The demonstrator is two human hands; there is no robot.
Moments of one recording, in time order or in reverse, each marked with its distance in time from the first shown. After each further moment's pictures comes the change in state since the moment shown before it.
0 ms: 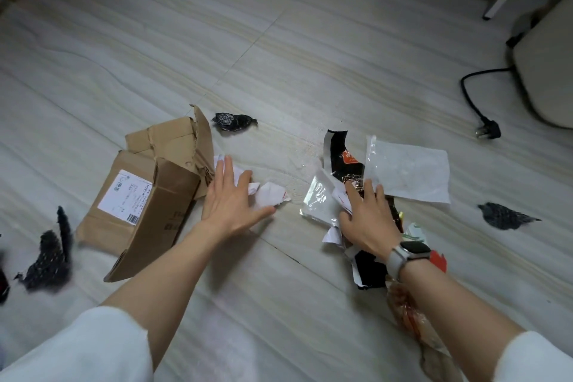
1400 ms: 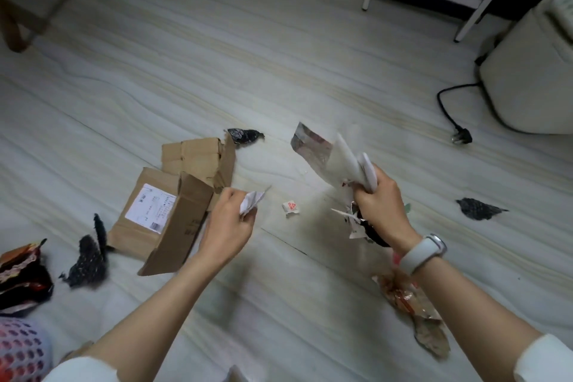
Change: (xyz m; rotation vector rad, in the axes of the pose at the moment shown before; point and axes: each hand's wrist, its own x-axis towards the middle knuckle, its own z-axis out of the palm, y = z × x) left_hand -0.076 0.002 -0.038 -0.472 0.312 0.087; right_hand -0.060 -0.043 -0.069 0.764 0.405 -0.045
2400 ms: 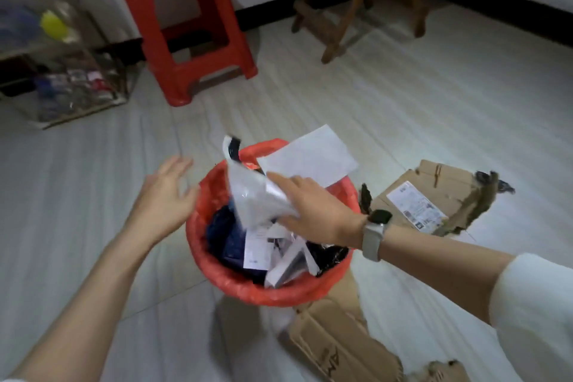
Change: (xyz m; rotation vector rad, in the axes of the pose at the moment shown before) left_hand -0.314 -0.210 -0.417 0.262 0.550 -0.489; right_hand -0.279 -0.312 0.317 -0.518 -0.974 -1.046
